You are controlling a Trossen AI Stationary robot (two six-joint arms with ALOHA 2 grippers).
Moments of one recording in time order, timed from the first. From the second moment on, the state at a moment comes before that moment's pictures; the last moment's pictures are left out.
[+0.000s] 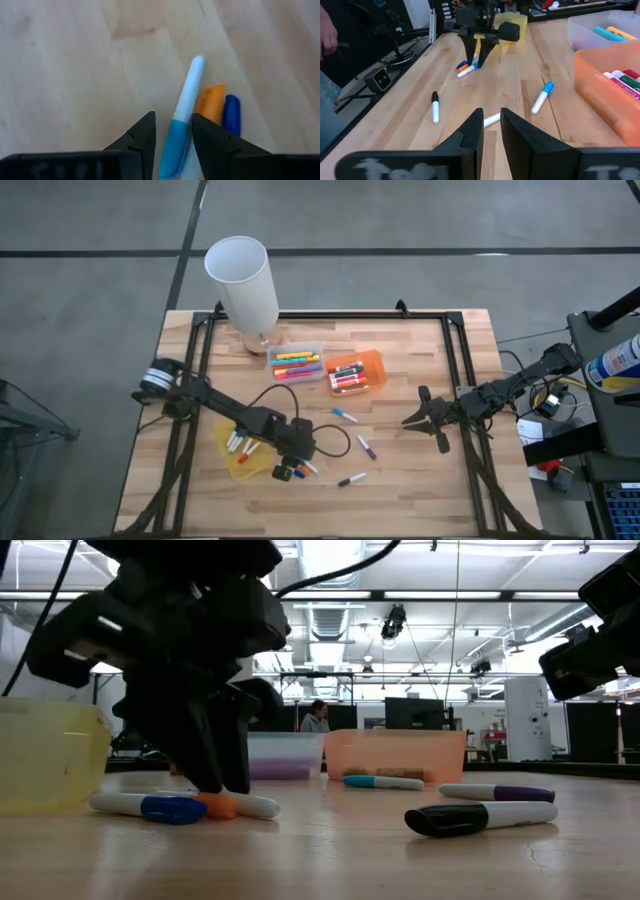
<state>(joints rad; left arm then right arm) -0.31 1.79 0.98 -0.17 0.14 -0.02 0.46 0.32 0.01 0.05 0.24 0.28</state>
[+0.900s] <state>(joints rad) -0.28 1.79 1.00 -0.22 0.02 -0.05 0.46 0.32 0.01 0.05 0.23 0.28</state>
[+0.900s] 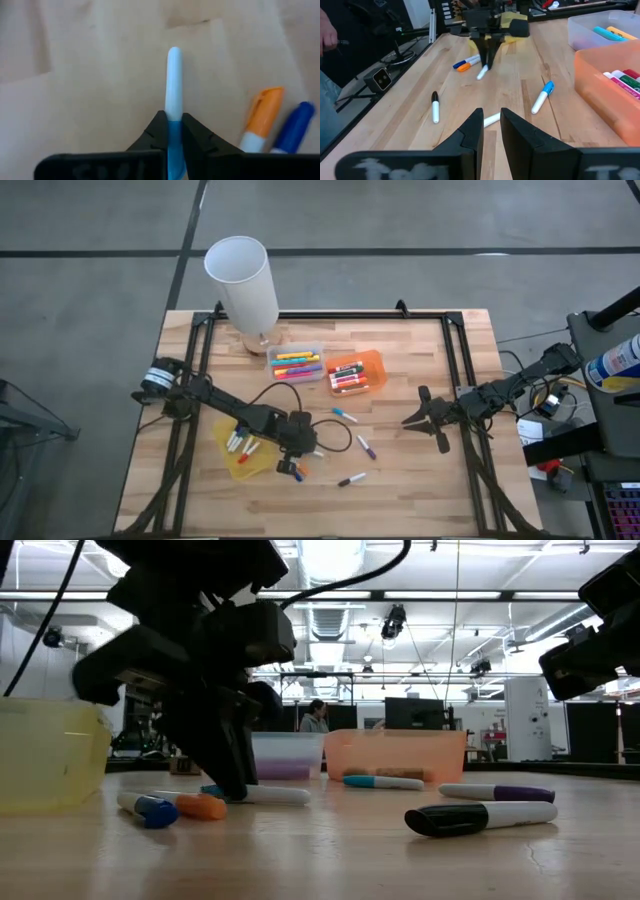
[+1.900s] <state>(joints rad) -0.40 1.16 0.93 -1.00 -0.08 -0.85 0.46 0.32 0.01 0.05 0.24 0.28</state>
